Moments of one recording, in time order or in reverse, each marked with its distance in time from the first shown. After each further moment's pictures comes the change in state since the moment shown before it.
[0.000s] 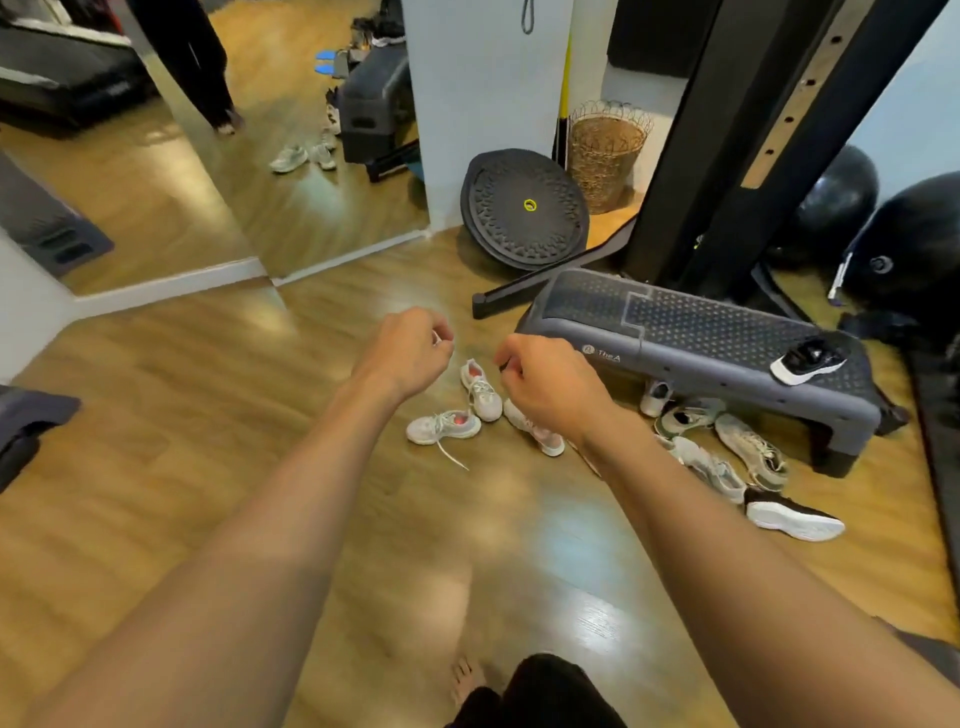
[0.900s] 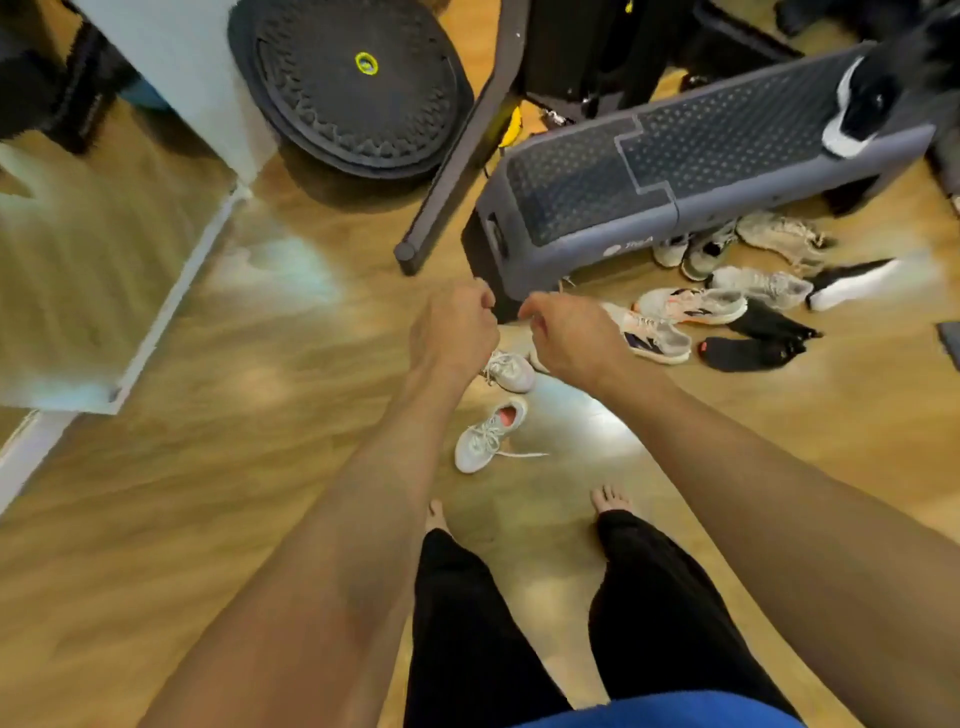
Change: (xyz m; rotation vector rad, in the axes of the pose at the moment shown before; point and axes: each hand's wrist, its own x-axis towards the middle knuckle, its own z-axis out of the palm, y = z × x) left_hand 0.473 -0.155 0.118 0.125 -0.429 0.365; right_hand 0.455 0.045 0.154 0.084 0.041 0.711
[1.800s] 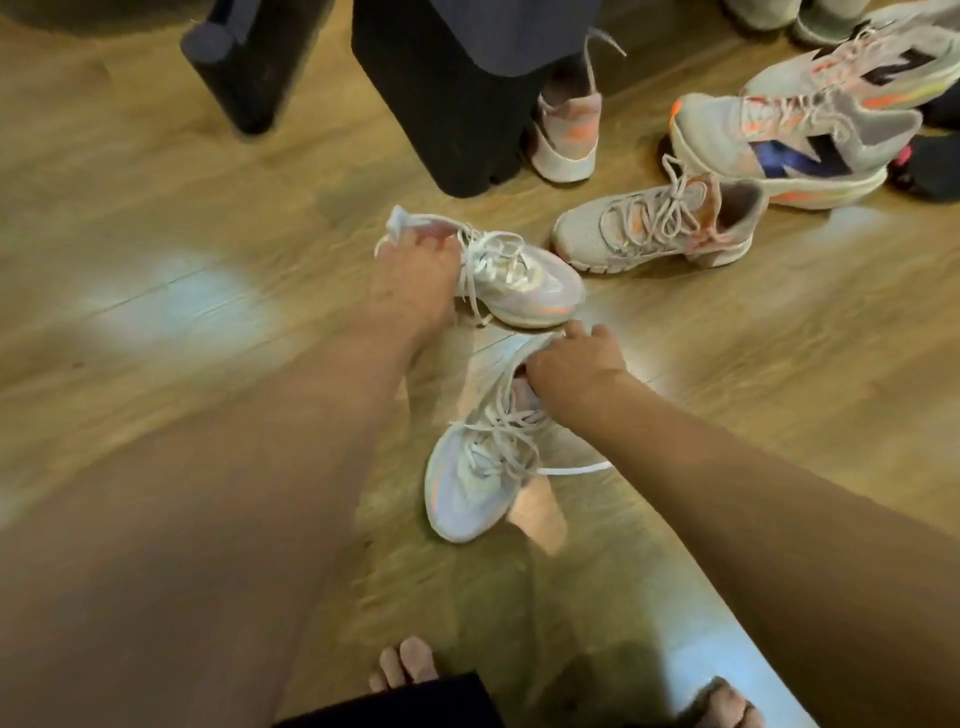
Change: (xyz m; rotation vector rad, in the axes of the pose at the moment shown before) left_hand 0.253 -0.292 0.518 0.603 -0.107 0.490; right_hand 0.209 0.178 0.536 -0.626 -0.356 0.182
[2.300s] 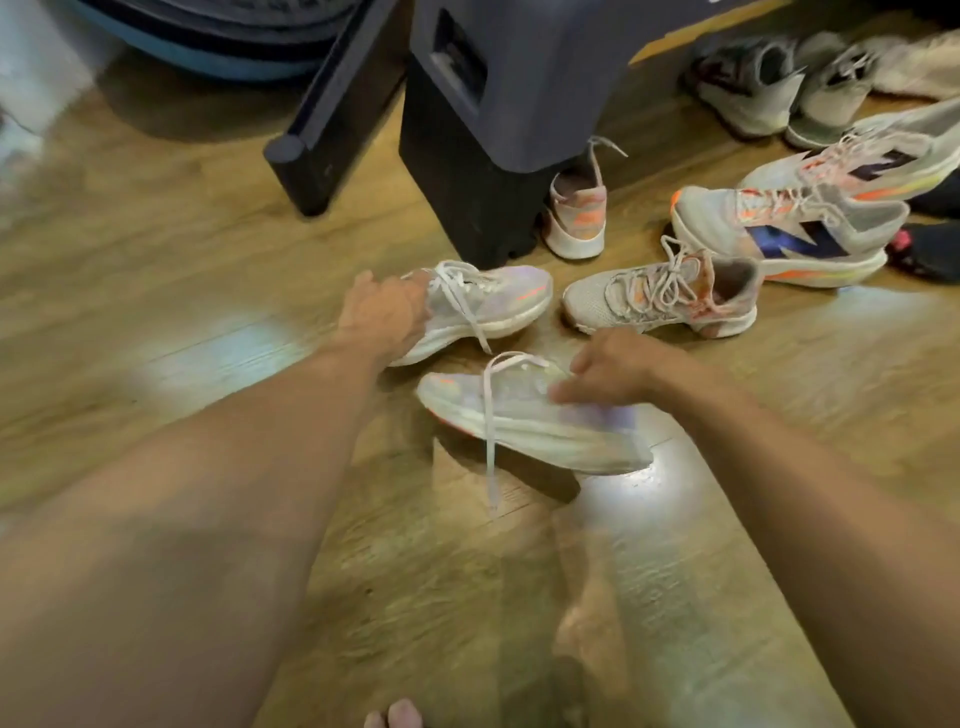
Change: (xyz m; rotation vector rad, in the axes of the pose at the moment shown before) left_hand 0.001 -0.039 -0.021 0.059 0.106 -0.102; right_hand -0.007 0.071 -0.035 0.671 0.024 -0.039
